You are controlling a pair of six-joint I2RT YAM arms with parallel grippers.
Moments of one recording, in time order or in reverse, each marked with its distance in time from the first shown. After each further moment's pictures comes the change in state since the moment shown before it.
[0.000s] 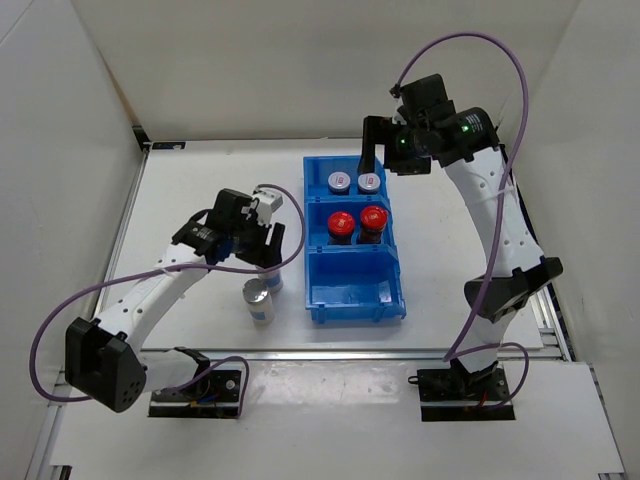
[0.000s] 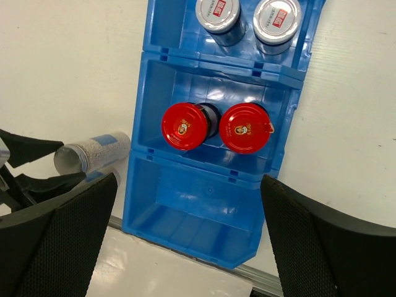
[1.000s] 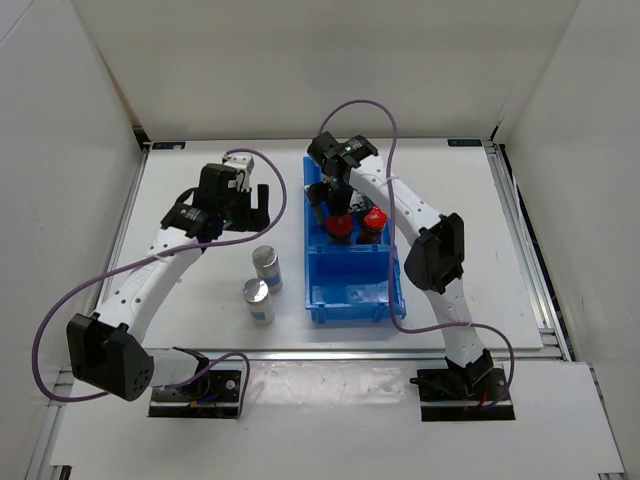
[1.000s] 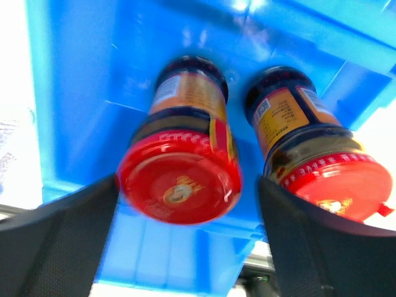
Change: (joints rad) left arm 0.093 0.068 0.175 0.048 -0.249 -0.169; right arm 0.203 0.462 -0.001 -0.101 0.125 -0.068
